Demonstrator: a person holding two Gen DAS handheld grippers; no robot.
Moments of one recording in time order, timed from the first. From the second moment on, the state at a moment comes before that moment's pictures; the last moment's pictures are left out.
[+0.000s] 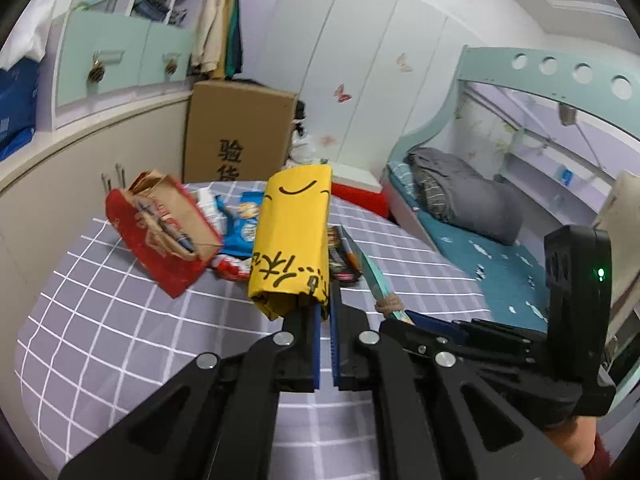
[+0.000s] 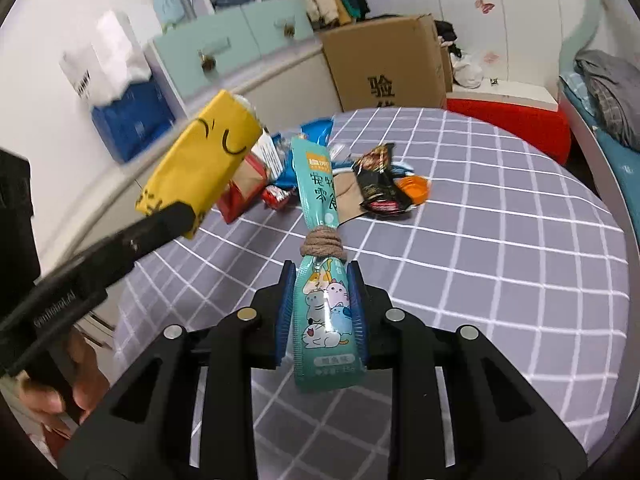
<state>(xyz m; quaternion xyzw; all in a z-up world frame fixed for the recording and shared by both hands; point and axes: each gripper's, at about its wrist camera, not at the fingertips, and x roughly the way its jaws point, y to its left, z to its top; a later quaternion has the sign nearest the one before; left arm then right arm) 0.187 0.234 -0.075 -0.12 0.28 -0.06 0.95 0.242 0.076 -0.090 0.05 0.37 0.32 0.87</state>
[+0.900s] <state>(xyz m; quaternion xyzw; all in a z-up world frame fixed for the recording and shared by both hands) 0.215 -0.206 -0.192 0.08 0.46 -0.37 0.80 0.120 -0.348 -0.194 0.34 0.31 0.02 0.89</state>
